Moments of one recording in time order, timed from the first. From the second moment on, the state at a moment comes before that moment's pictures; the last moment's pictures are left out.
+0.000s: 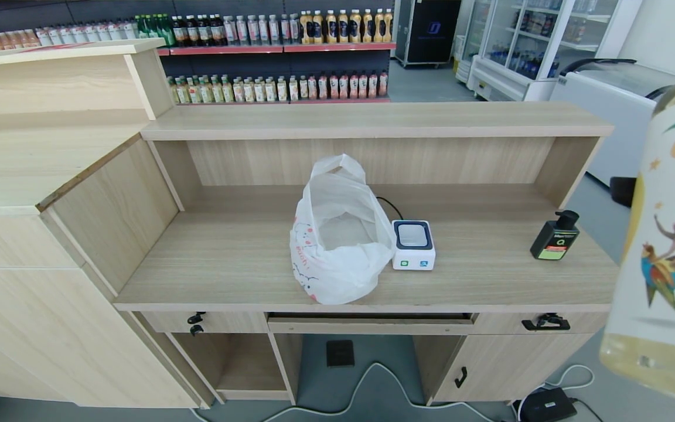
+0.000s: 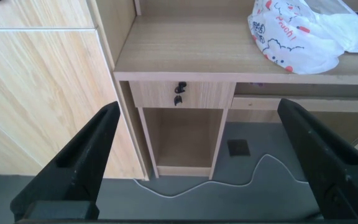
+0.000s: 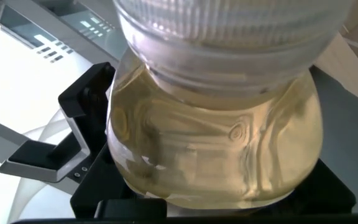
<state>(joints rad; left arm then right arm) 0.00 0.00 0.00 0.00 0.01 0.01 0.33 1.18 -0.76 -0.80 1.16 1.01</state>
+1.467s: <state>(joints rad) 0.00 0.00 0.00 0.00 0.01 0.01 -0.28 1.62 -0.83 -0.76 0.57 -0.18</state>
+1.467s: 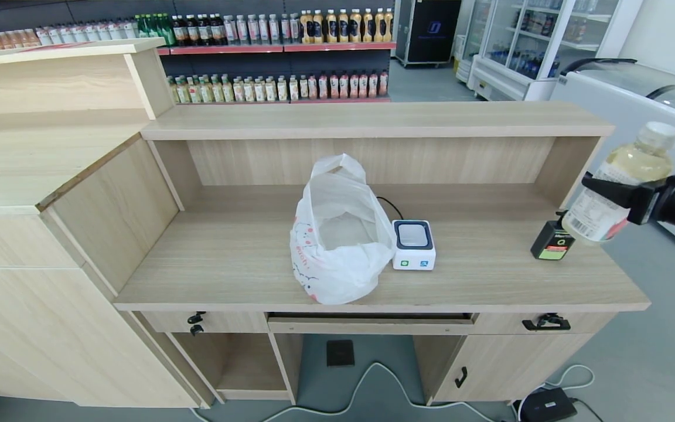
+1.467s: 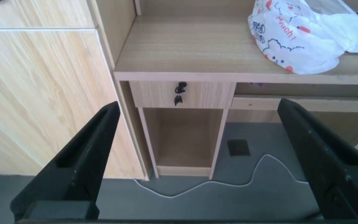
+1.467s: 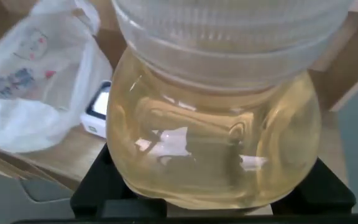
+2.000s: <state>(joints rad) 0.00 0.00 0.00 0.00 0.01 0.01 -0.33 1.64 -0.82 -0.71 0.09 -0.41</state>
